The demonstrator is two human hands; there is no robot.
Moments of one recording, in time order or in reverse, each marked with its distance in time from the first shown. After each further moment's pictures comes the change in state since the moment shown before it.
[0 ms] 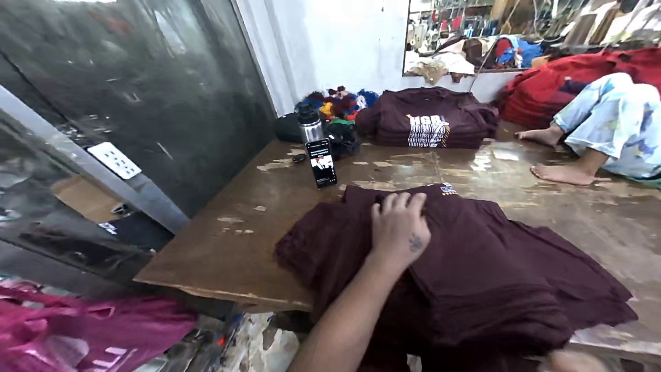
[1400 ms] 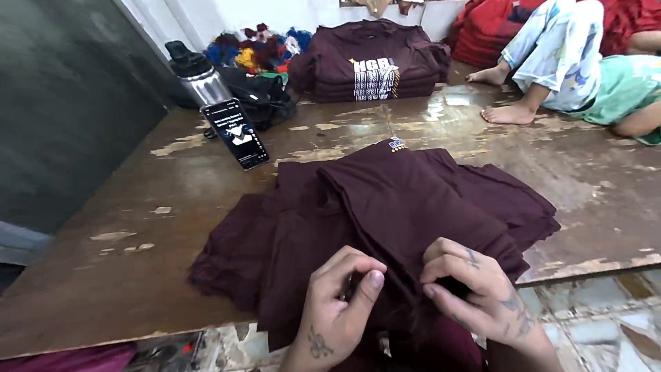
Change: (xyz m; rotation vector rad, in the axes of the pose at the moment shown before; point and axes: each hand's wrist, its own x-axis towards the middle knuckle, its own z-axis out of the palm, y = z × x) left_hand -0.066 -0.034 0.061 -0.946 0.219 0.378; right_hand 0.070 0.079 0.016 -0.004 -0.143 -0.110
